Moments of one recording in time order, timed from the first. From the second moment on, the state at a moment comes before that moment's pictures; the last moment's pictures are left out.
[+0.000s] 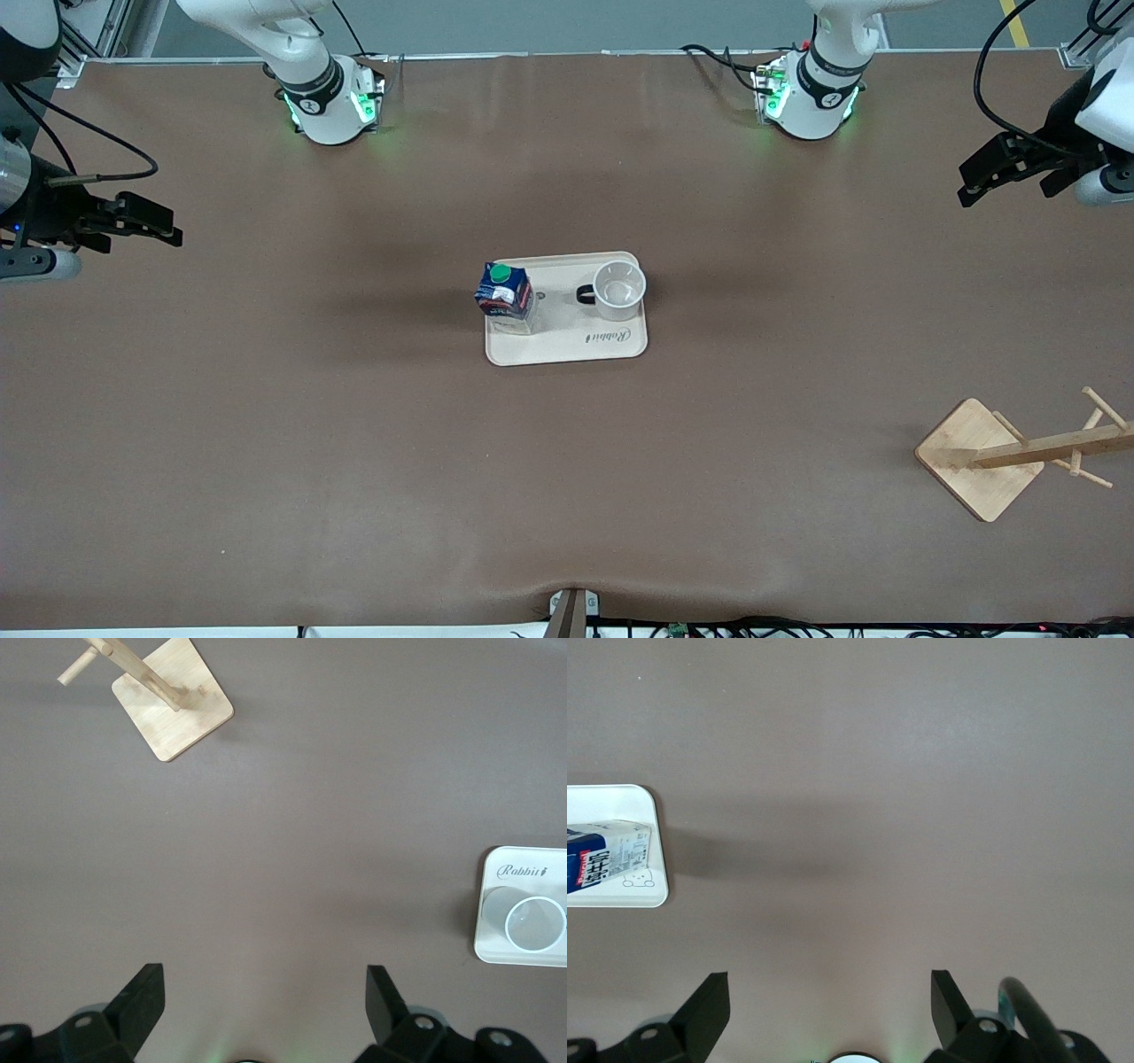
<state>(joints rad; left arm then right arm) 0.09 -0.11 -0.18 -1.62 0.01 1.52 -0.18 0.16 0.03 -0.17 -1.57 0.07 1.47 -0.07</state>
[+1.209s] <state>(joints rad) 0.09 -0.11 -0.17 -1.62 0.01 1.53 -0.18 0.11 0.02 -0.18 -1.56 0.05 1.48 -0.01</state>
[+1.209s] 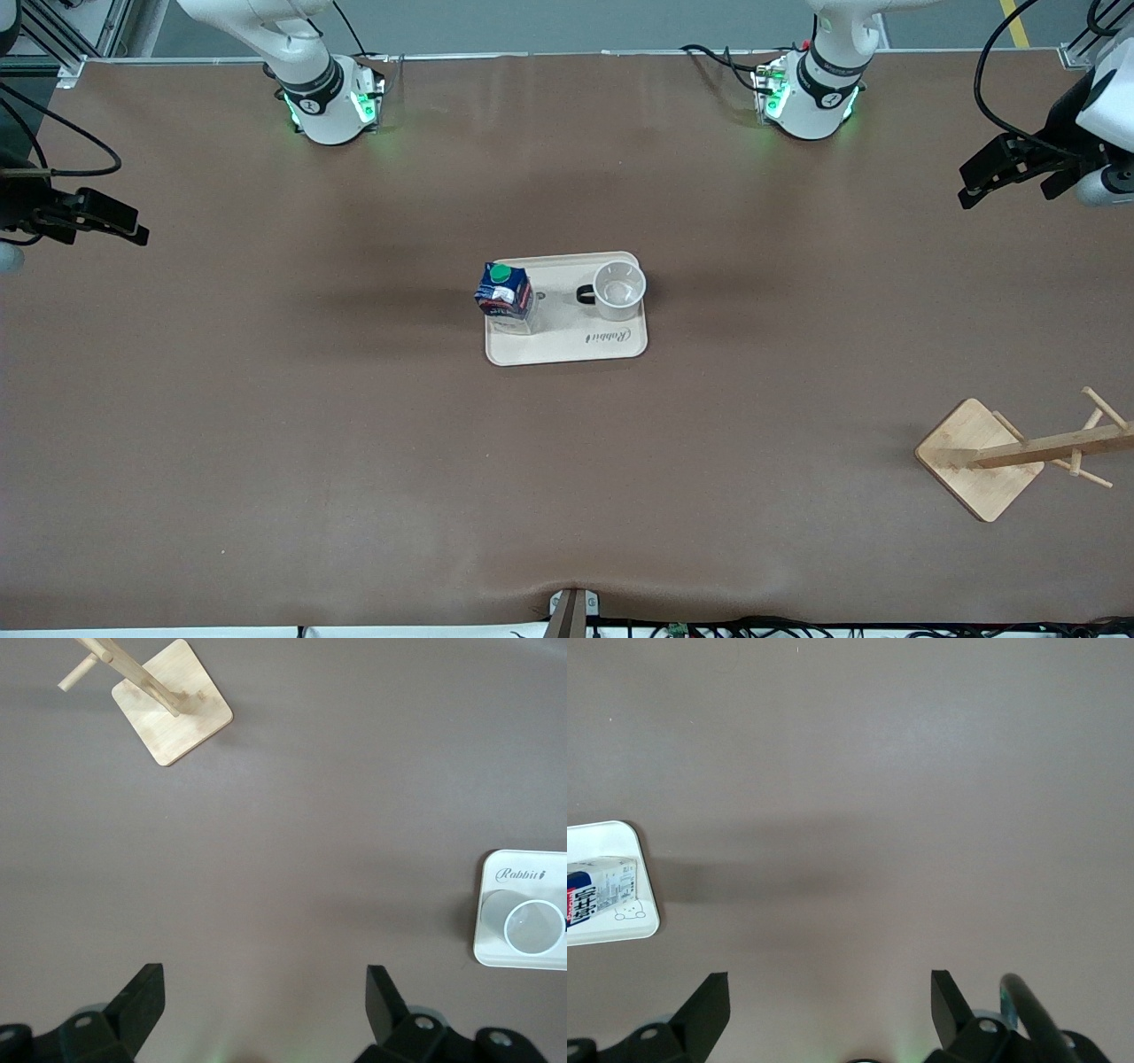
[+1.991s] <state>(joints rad) 0.09 -0.11 -0.18 -1.62 0.01 1.53 -0.18 -0.09 0.02 -0.02 -1.55 0.05 1.48 0.00</state>
